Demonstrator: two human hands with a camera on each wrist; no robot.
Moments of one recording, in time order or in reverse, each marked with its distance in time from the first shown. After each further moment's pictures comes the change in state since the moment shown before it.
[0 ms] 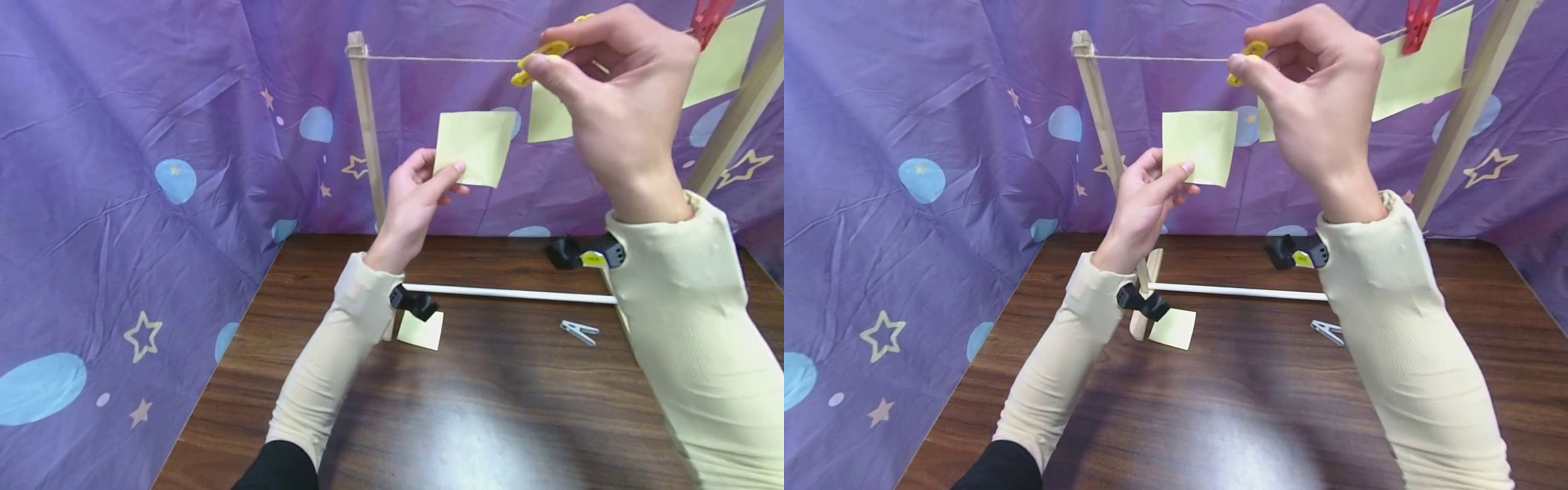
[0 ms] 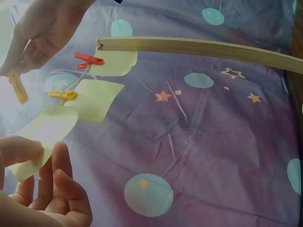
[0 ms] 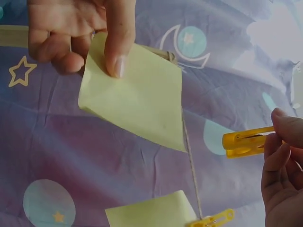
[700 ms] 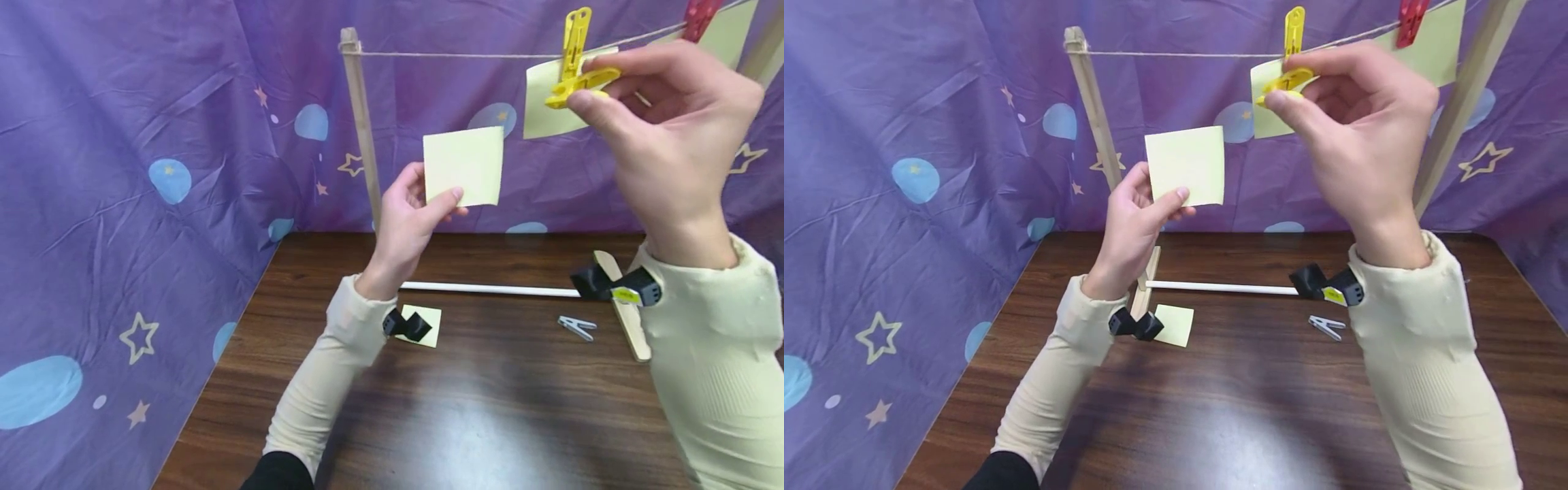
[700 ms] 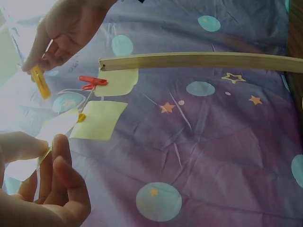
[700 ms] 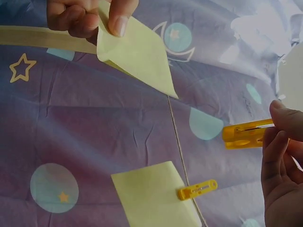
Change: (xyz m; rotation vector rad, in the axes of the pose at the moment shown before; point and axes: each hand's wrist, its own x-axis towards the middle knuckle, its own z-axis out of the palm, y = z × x) left_hand -0.033 0.001 -0.001 -0.007 -0.080 0.111; right_hand -0.027 -0.008 -0.036 0.190 0.092 -0.001
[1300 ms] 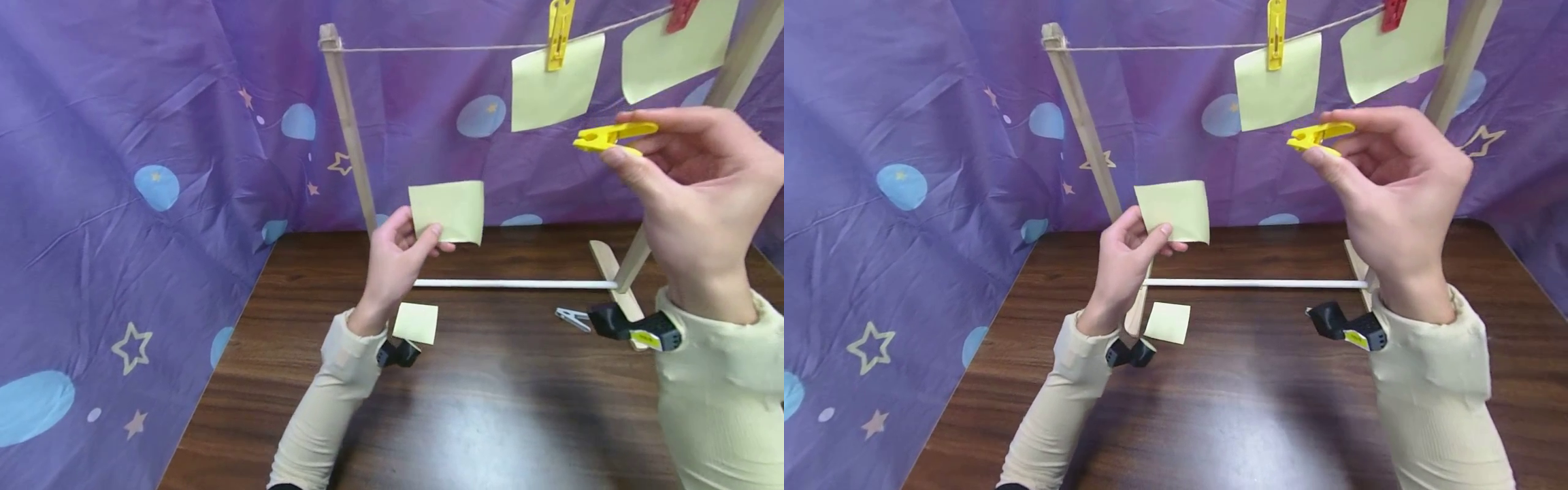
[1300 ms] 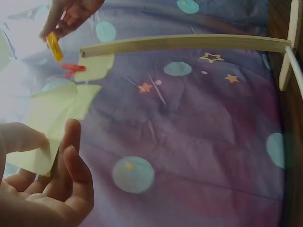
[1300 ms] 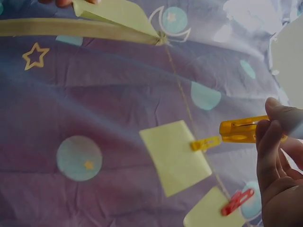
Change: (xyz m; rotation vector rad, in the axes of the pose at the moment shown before) left_hand -0.041 -0.022 -0.023 0.151 -0.010 0.001; right_hand -0.042 -0.005 -0.037 -0.024 0.074 0.076
